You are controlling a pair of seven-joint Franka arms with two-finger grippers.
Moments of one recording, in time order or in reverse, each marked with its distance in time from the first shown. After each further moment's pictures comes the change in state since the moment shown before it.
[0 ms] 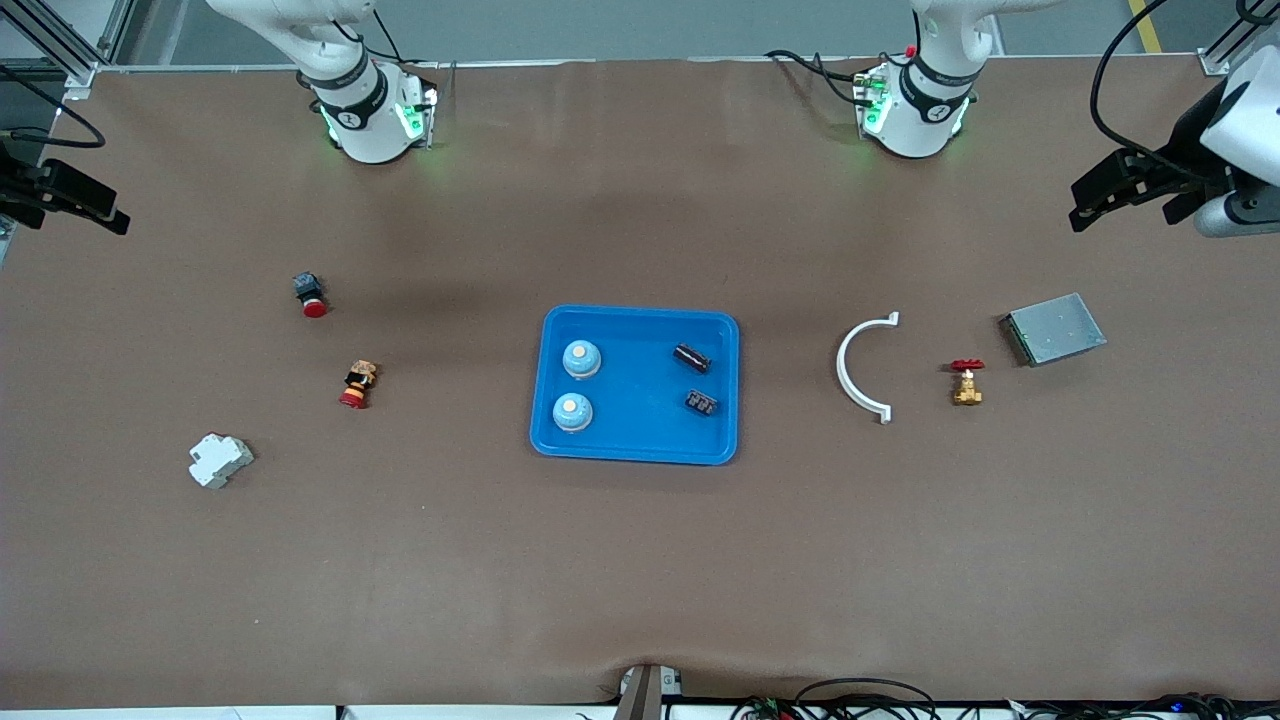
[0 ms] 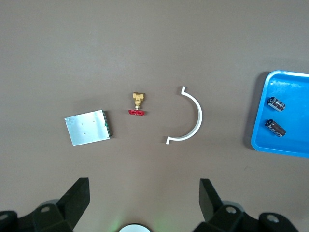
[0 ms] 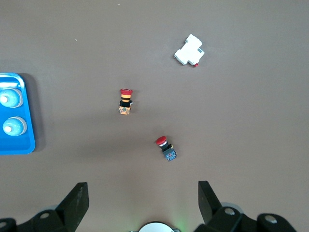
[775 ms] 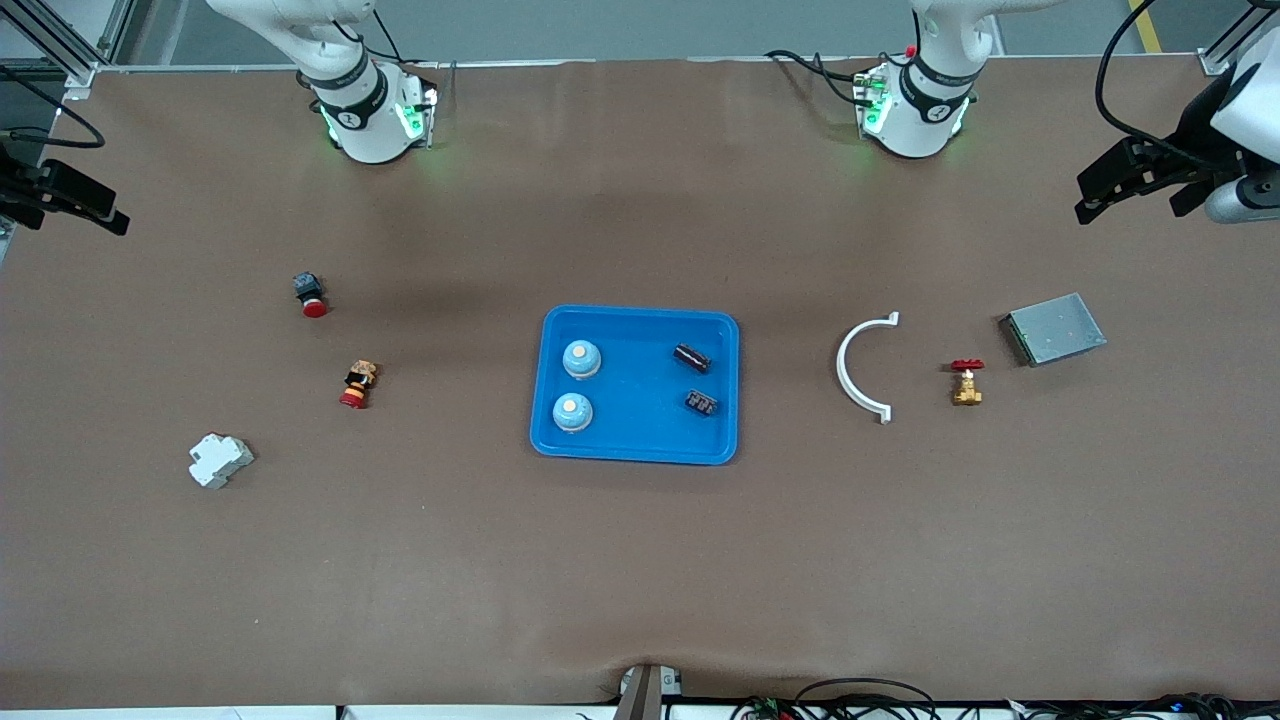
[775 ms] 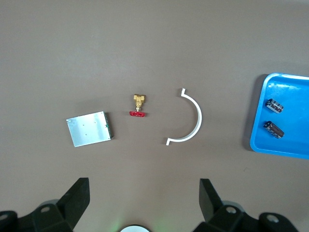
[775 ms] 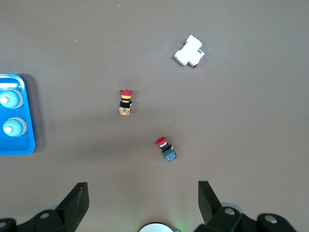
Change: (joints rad) left arm 0.002 -0.027 0.000 0.001 0.000 0.000 0.000; right arm 0.000 0.000 0.000 0.000 0.000 0.003 0.000
